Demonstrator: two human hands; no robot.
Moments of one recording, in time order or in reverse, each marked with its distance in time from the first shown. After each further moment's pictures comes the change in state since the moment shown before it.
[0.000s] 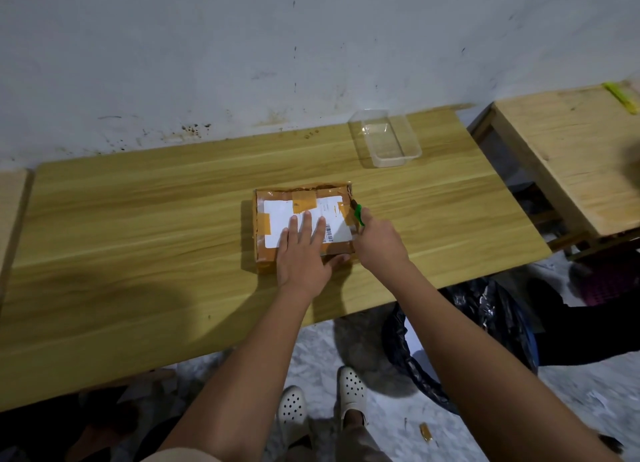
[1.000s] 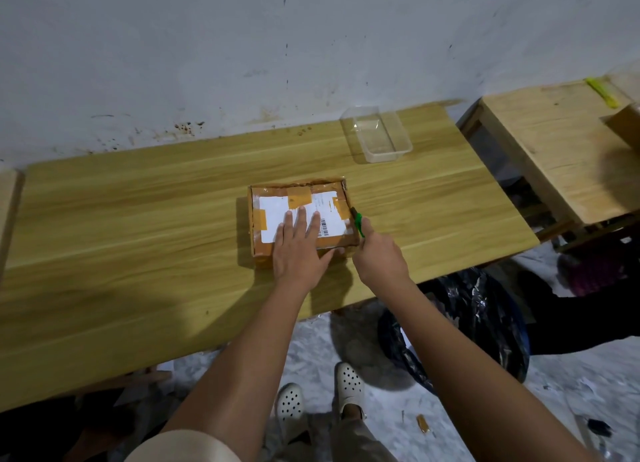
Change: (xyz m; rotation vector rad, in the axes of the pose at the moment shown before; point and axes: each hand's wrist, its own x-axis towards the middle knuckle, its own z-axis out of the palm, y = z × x) left_hand 0.000 -0.001 0.001 0.009 0.016 -0.014; right_hand -0.035 0.014 0.007 -0.053 0.025 0.000
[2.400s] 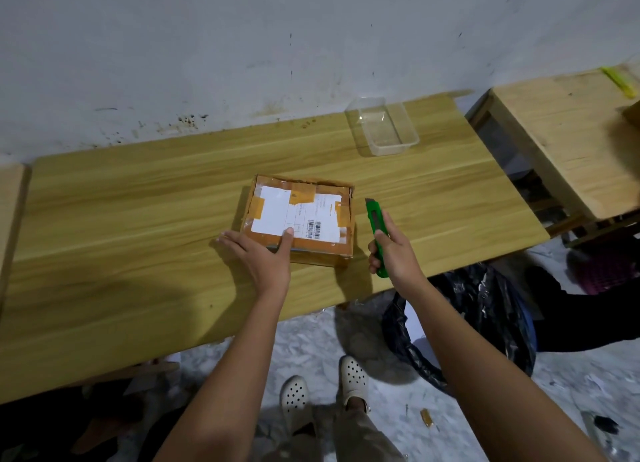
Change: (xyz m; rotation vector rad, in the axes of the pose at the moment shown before) left_hand -0.027 -0.021 -0.018 -1.012 0.329 -0.655; right_hand 0.018 0.040 0.019 1.029 -0.111 0.157
